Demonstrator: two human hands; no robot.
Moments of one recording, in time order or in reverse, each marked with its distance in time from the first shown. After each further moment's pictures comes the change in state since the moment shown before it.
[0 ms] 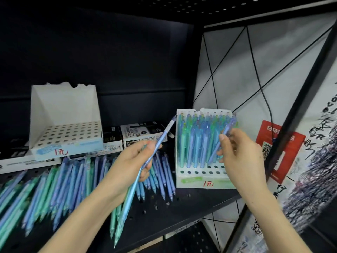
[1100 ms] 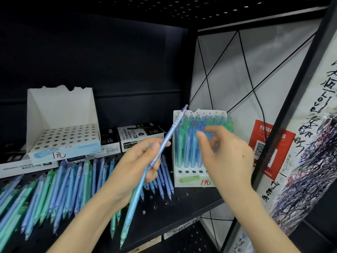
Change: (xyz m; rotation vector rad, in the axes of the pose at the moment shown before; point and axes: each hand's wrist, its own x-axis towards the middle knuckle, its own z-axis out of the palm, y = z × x) left_hand -0.010 0.010 0.008 -0.080 -0.160 0.079; right_hand -0.010 -0.038 0.004 -0.211 0.141 -0.131
